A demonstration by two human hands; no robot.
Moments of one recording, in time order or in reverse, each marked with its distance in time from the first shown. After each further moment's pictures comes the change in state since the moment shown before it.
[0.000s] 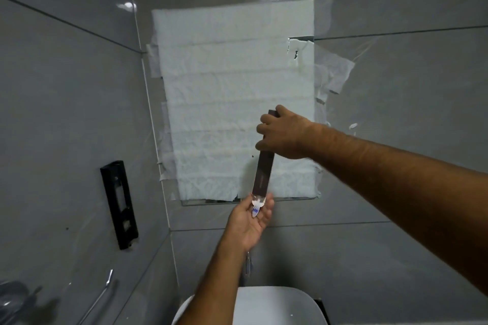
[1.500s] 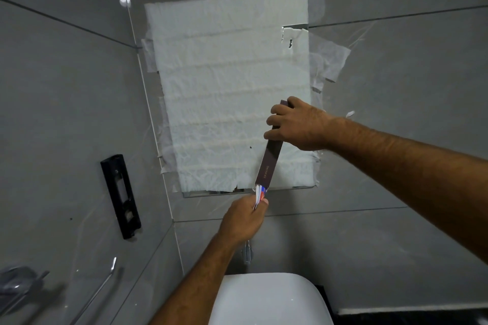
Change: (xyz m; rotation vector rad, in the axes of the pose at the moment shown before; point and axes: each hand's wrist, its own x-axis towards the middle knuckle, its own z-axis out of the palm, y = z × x) left_hand -0.024 -0.003 -0.007 1.690 0.123 0.518; right_hand -0.027 0.012 0.045 0.033 0.153 0.012
